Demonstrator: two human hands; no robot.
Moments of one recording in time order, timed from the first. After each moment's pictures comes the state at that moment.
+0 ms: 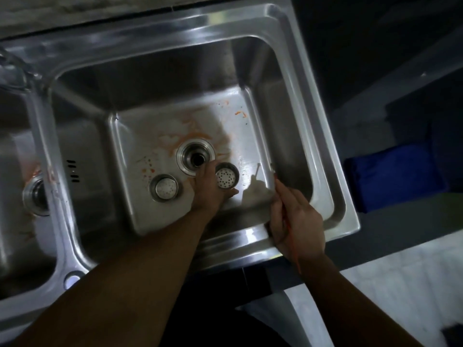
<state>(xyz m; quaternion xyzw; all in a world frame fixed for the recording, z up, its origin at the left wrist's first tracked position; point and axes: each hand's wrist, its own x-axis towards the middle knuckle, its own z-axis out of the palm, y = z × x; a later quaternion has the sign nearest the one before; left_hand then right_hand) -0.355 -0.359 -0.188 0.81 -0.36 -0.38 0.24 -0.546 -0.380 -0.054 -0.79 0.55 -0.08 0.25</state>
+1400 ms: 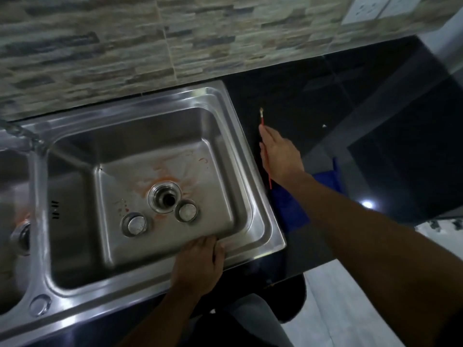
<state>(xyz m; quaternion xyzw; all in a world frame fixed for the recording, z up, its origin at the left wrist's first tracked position) -0.477 -0.311 -0.060 0.80 -0.56 -0.19 0.05 -0.596 -0.600 -0.036 -0.88 0.46 -0.09 0.10</state>
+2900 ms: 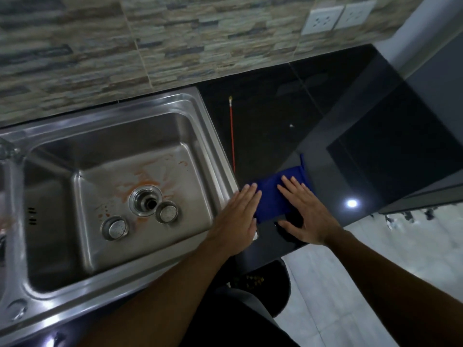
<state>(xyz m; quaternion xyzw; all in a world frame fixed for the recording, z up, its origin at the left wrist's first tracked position) -0.556 -0.414 -0.036 0.62 -0.74 -0.23 0.14 -0.797 -0.521 -0.050 -0.91 0.37 0.00 0.18</state>
